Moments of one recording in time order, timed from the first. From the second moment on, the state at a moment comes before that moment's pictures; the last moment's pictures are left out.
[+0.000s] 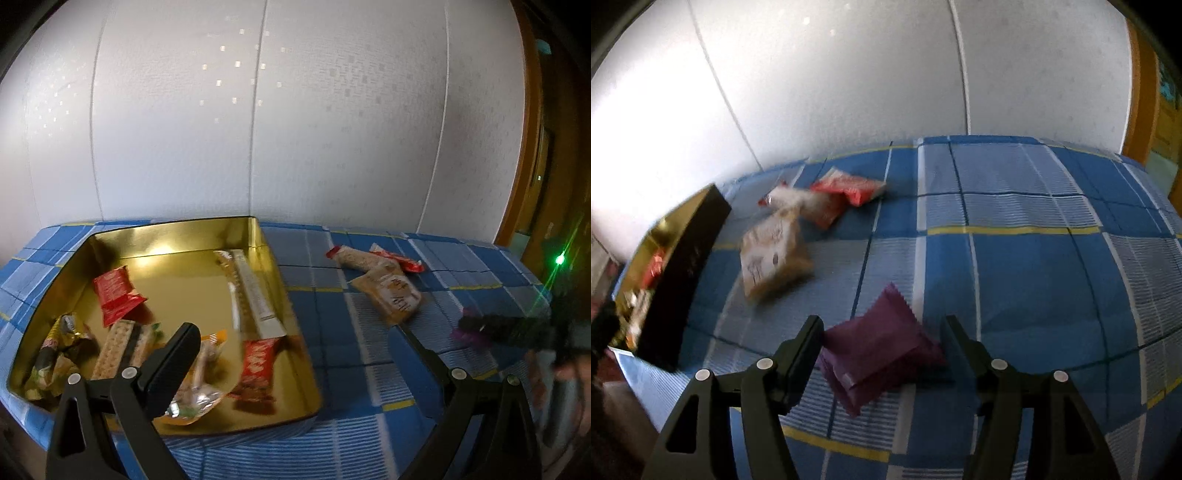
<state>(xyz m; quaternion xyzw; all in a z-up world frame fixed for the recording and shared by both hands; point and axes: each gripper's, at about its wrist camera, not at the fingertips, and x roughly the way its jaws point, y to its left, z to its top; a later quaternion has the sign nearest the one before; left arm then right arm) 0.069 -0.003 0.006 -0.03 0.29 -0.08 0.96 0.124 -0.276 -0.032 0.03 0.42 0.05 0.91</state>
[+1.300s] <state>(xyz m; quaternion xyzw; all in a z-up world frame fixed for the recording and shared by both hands) 0.200 -0.130 -0.047 0.02 0.46 -0.09 0.88 0.120 -0.289 -0.036 0.00 0.44 0.04 0.90</state>
